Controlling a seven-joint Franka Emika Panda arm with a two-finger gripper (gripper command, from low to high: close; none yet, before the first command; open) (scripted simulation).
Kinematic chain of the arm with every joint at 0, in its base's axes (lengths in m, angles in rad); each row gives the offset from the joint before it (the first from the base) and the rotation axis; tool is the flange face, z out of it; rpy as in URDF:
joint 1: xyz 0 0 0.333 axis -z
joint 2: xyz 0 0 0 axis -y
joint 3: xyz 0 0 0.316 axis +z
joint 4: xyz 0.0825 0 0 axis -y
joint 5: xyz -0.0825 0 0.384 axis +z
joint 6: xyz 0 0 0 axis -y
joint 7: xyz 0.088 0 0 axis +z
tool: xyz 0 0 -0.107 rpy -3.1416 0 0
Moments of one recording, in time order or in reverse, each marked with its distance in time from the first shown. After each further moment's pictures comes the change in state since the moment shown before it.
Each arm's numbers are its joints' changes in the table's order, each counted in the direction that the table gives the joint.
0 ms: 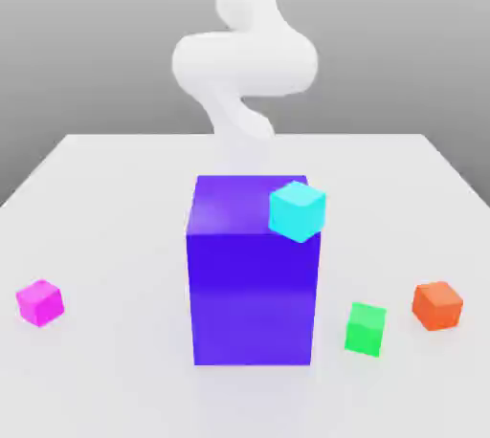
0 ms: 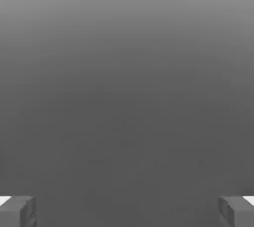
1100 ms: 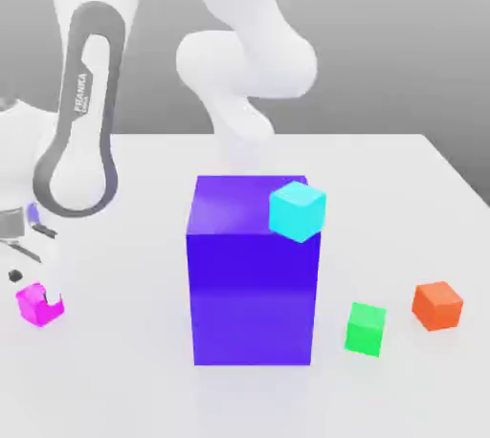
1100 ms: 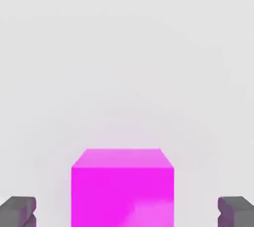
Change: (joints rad) arm 0.426 -1.089 -0.265 -0.251 0.529 0.568 0.645
